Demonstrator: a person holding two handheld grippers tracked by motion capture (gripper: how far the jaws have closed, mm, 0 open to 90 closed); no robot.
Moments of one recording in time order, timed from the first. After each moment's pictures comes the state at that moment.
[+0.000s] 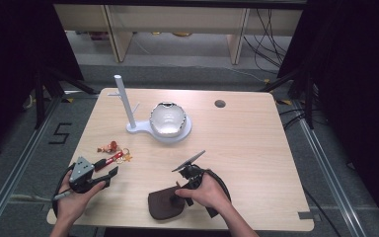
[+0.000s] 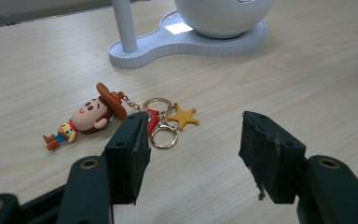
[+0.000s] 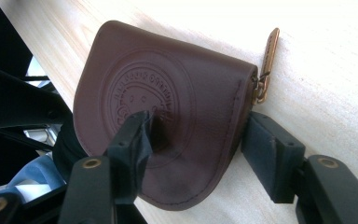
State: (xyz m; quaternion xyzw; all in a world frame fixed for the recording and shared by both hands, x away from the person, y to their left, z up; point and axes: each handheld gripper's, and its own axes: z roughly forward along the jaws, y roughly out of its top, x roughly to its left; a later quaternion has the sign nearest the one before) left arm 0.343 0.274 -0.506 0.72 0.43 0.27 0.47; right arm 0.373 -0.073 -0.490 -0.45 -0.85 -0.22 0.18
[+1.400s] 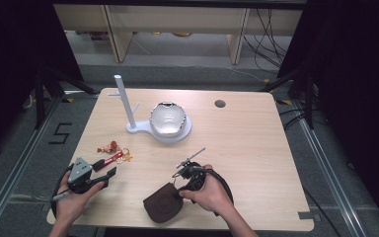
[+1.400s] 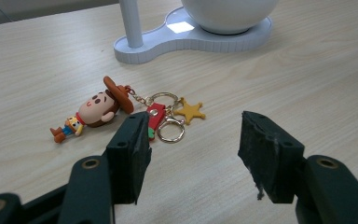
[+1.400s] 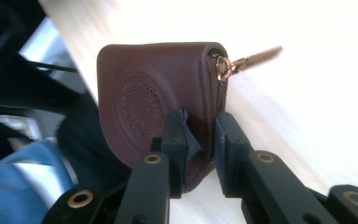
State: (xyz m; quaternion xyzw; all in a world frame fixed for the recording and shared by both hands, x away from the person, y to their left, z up) left arm 0.343 0.279 -0.510 0.72 0.43 0.27 0.47; right arm 0.358 -0.076 -0.451 -0.38 -0.88 -0.25 0.12
